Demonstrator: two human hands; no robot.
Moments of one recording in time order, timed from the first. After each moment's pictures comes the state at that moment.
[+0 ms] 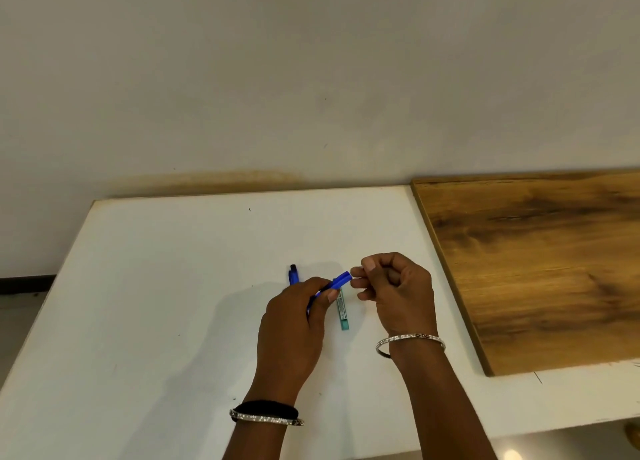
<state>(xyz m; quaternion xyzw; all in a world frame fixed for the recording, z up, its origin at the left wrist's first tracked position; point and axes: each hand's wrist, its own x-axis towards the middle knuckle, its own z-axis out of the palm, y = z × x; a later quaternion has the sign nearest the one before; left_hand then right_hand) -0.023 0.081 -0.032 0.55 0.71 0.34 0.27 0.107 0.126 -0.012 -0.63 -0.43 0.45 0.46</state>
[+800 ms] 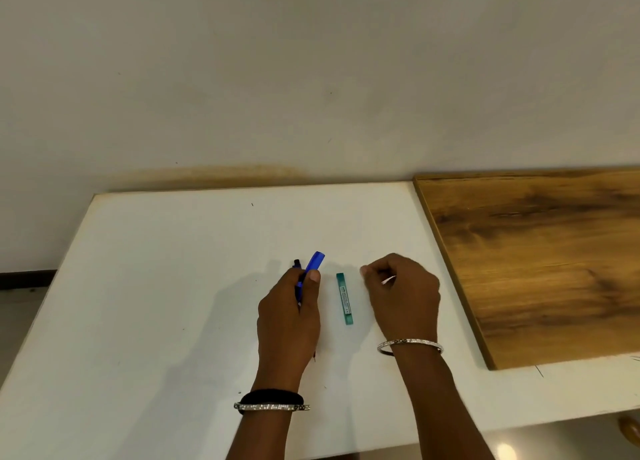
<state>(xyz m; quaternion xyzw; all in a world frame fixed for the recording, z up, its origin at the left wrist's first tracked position) -0.028 0.080 -0.028 0.42 0.74 0.41 0.33 0.106 0.121 -0.016 -0.71 -0.60 0.17 0.32</state>
